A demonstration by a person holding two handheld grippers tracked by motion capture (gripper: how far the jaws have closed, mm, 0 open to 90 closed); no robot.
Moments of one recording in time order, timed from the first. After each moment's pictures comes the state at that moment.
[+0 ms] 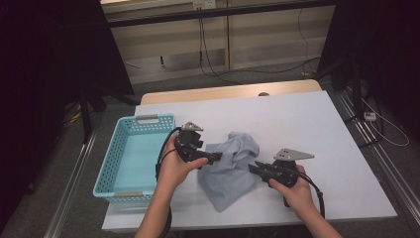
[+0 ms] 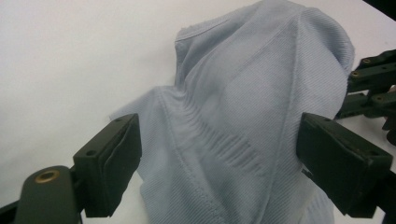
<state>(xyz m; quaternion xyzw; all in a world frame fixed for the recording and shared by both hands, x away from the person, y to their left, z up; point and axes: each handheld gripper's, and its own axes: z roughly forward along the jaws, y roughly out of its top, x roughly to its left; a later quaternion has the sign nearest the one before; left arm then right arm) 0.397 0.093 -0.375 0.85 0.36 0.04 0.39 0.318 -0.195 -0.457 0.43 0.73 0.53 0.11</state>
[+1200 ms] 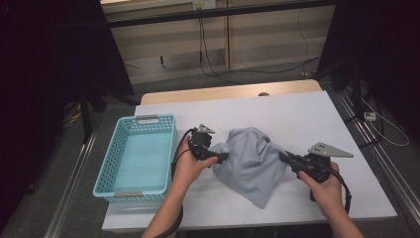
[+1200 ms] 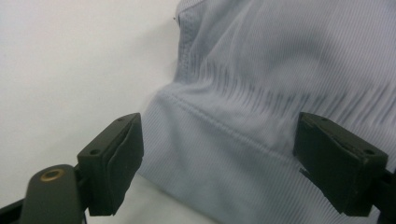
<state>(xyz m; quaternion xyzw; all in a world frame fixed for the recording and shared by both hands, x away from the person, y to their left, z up) 0.421 0.067 -0.421 0.86 0.35 0.06 0.37 0.309 -0.267 -0.439 0.47 0.68 0.52 0.20</state>
